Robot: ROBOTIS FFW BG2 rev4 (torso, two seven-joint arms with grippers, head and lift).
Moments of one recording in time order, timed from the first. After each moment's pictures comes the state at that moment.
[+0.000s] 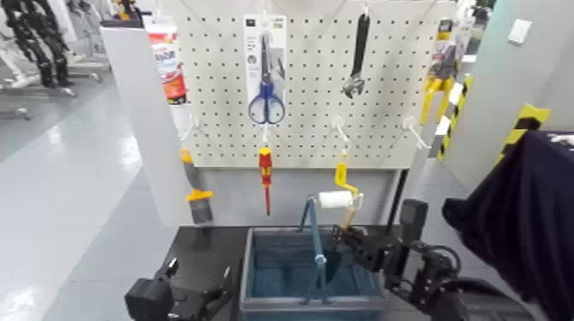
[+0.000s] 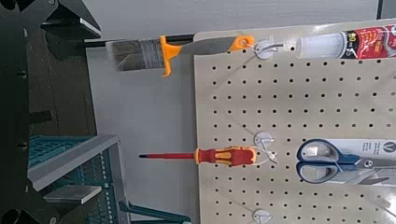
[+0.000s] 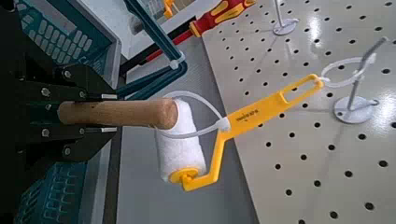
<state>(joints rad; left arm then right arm) 0.23 0.18 -0.18 -1.72 0.12 -0.09 0.02 -0.24 -0.16 0.13 -1.35 -0.46 0.40 0.46</state>
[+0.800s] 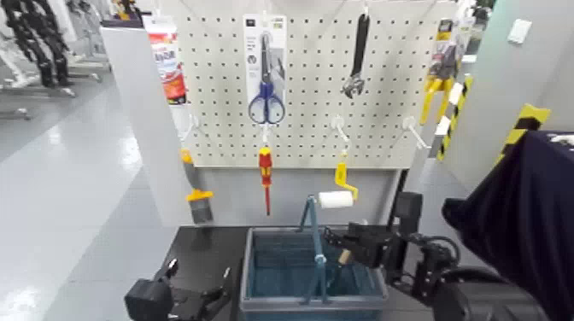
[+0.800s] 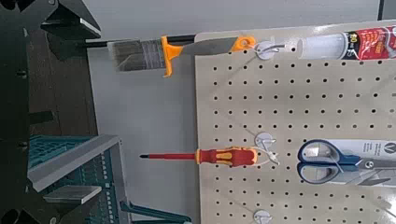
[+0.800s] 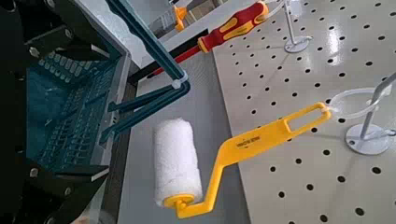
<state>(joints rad) 0.24 0.18 -0.18 -1.71 0.12 -0.10 0.03 -0.25 -0.17 0.13 -1.42 -0.39 0.49 0.49</state>
